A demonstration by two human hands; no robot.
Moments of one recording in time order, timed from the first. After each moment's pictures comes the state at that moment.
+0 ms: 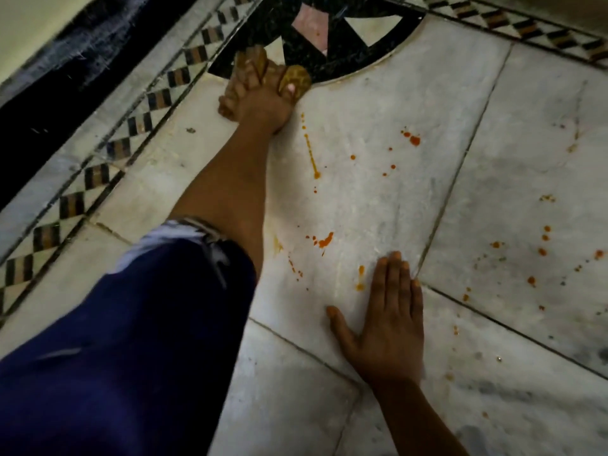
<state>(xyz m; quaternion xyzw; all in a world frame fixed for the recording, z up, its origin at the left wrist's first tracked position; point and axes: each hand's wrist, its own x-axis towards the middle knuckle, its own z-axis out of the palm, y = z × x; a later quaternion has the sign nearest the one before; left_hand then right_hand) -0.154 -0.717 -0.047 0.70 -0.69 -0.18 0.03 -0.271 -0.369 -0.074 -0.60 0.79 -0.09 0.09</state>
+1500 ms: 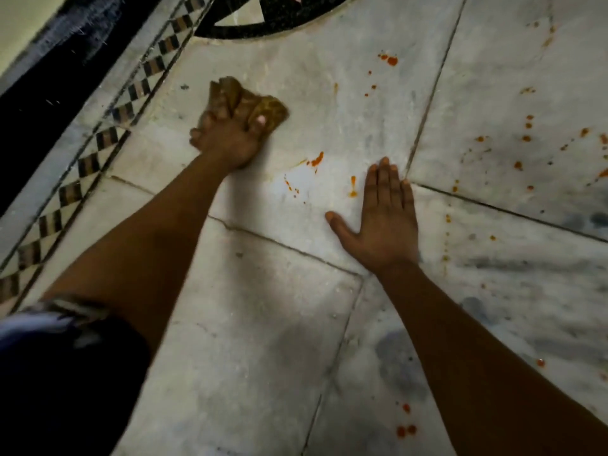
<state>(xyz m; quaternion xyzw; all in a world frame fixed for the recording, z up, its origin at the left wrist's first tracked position) -0.093 -0.556 -0.044 0.67 -0.73 -0.12 -0.04 -0.273 -0.367 -0.083 -0.61 0.78 -0.12 0.08</state>
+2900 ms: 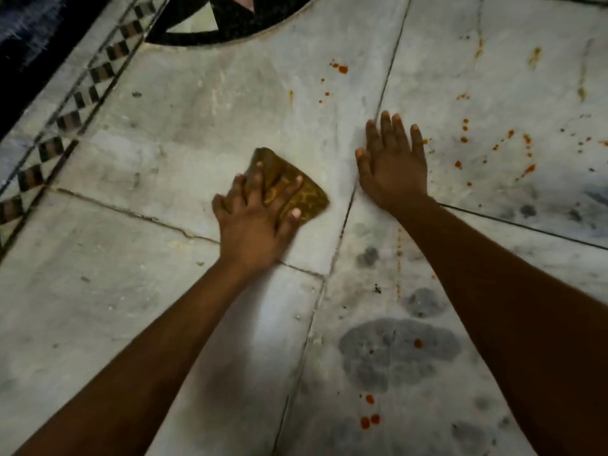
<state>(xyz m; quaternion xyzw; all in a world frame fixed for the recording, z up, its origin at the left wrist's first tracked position) -0.138 -0.410 -0.059 0.54 -0.84 -0.08 0.01 -0.364 -0.411 -0.055 -0.61 0.79 -0.02 0.04</state>
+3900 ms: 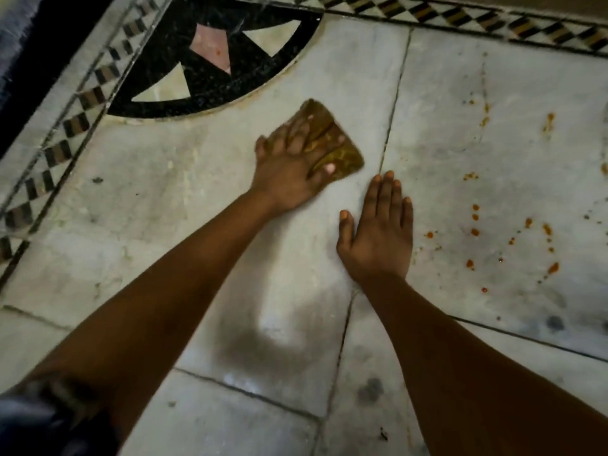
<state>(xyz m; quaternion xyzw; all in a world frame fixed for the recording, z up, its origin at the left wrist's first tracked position) -0.268 -0.620 -0.054 0.43 -0.90 -0.11 -0.03 -0.361 -0.476 -0.086 -0.49 0.86 -0.12 0.01</state>
